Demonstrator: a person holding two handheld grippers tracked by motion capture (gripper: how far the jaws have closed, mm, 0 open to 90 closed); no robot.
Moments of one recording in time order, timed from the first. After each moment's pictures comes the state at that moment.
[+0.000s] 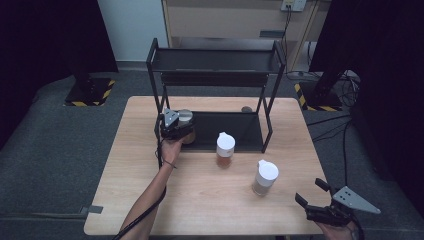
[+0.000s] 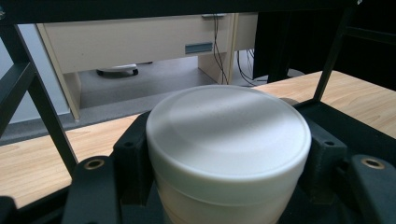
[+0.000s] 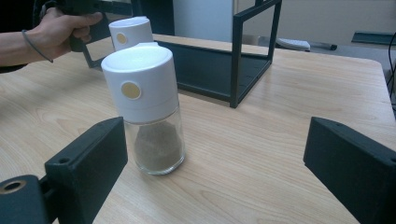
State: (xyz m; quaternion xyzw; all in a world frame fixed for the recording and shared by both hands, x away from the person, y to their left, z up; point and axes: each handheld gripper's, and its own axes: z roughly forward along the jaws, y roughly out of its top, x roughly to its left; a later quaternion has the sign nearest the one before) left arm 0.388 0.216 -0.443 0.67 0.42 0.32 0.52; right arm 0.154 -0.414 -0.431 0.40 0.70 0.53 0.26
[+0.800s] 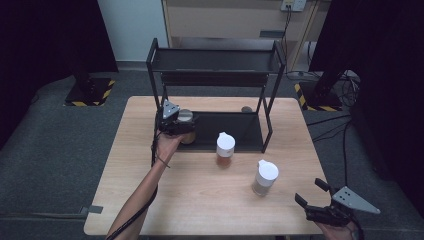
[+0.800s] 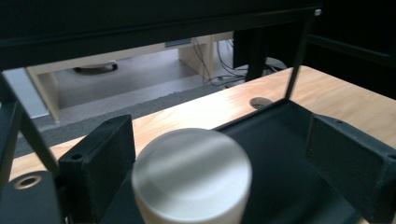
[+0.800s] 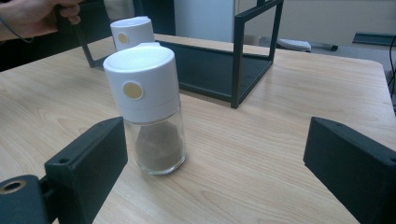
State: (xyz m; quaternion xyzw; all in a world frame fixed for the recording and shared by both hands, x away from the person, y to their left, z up) left arm 0.390 0.227 -0.394 0.70 0.39 0.28 0.52; right arm 0.154 -0.413 -0.430 0.40 0.70 0.53 0.26
